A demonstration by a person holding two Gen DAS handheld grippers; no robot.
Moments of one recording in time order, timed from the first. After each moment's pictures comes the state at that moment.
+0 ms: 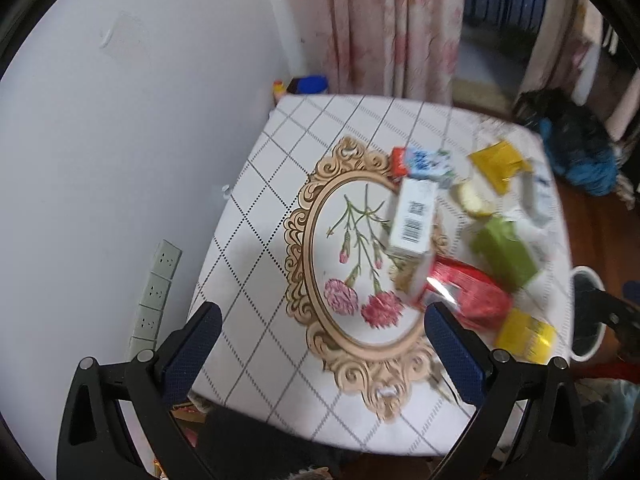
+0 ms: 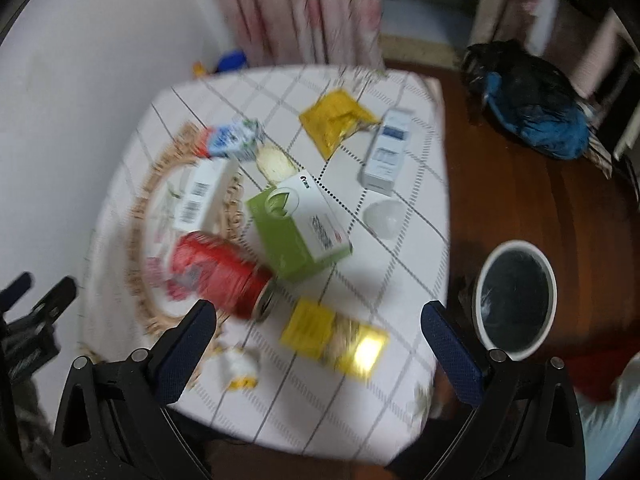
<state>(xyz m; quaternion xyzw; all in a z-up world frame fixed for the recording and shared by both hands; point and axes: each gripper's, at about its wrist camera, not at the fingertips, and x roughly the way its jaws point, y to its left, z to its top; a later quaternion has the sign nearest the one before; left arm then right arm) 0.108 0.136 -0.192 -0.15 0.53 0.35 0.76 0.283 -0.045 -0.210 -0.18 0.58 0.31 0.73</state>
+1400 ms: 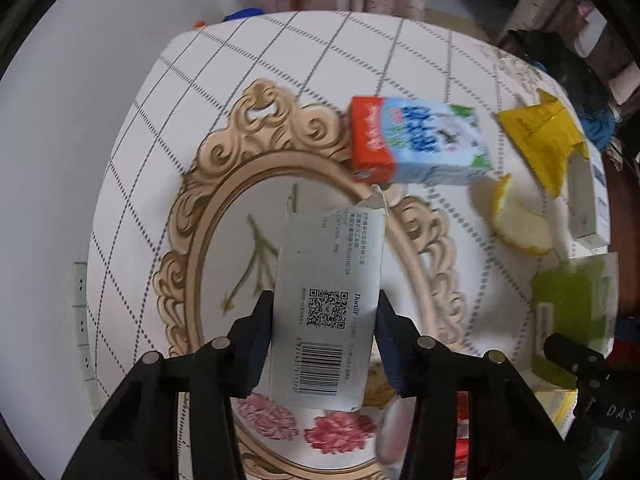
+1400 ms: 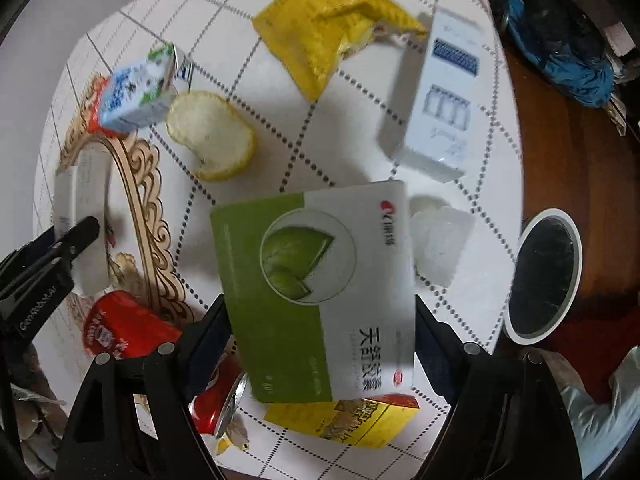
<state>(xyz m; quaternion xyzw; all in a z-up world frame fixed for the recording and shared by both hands) 0.228 0.203 -0.321 -0.19 0.62 0.25 0.72 0.344 0.031 -0.334 -0.21 0.71 0.24 0.63</state>
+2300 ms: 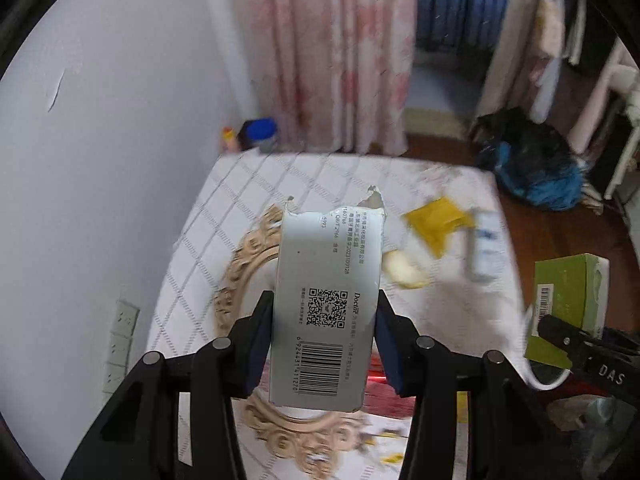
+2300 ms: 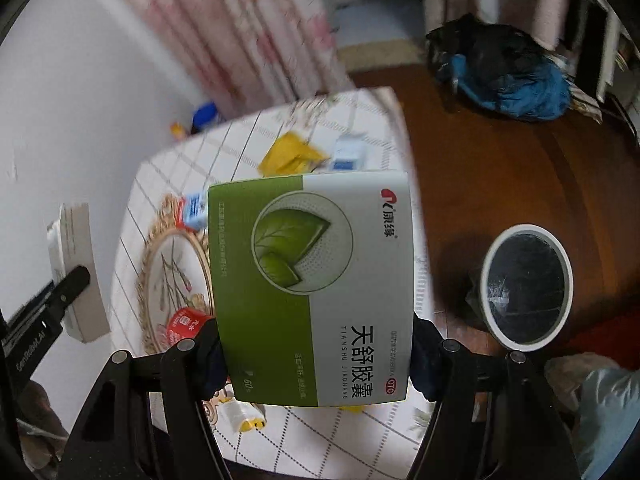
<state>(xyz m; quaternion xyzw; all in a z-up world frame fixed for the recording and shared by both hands) 0.198 0.108 -0.156 -0.14 0.46 0.28 0.83 0.331 -0.109 -0.188 -0.03 0.58 0.29 0.77</state>
